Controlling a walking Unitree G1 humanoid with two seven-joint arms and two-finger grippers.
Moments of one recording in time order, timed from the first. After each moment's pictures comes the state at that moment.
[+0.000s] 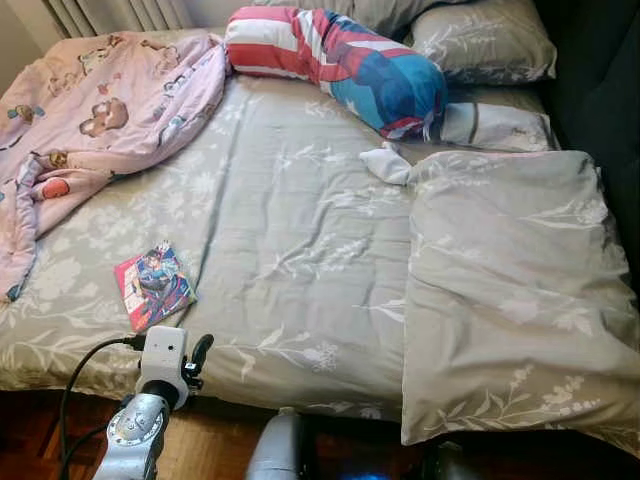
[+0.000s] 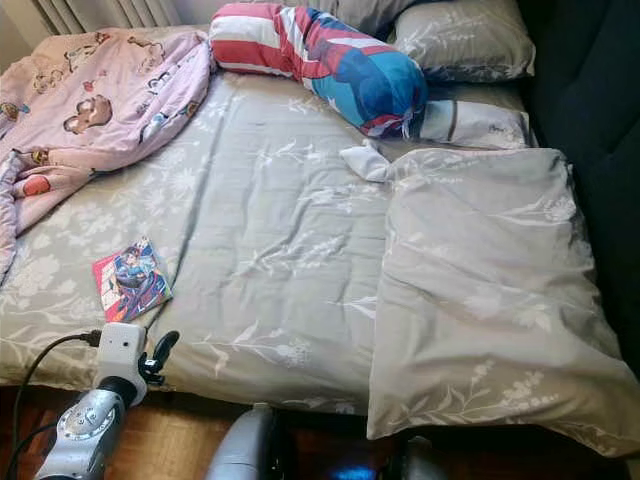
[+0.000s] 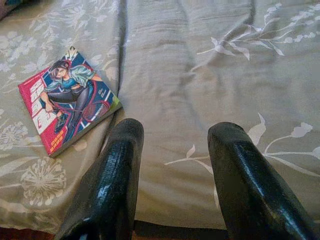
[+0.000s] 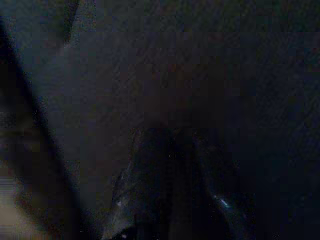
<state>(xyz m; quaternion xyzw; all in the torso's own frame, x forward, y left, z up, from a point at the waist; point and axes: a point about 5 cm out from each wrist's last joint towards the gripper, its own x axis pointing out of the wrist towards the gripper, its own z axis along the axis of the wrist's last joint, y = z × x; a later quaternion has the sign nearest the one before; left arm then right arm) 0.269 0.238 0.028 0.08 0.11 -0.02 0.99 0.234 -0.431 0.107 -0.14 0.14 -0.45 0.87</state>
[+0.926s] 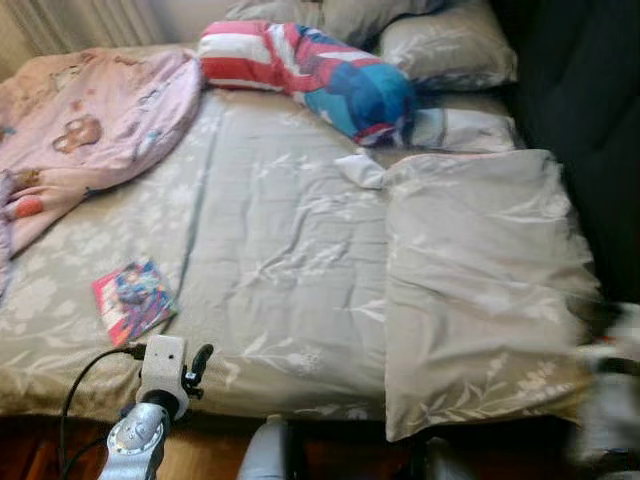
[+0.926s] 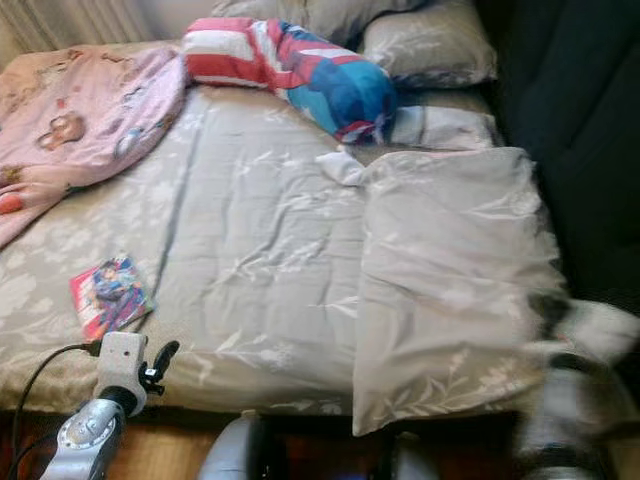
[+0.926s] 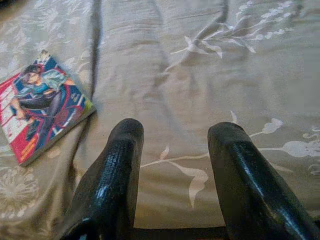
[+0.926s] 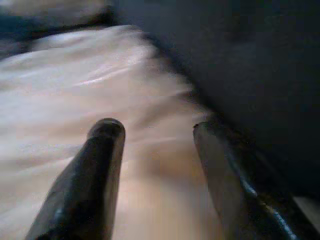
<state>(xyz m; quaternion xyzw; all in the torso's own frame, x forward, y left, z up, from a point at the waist) 0.263 0.237 0.019 0.08 0.12 -0.02 0.99 0.282 -0.301 0.058 0.08 0.00 -0.16 0.98</state>
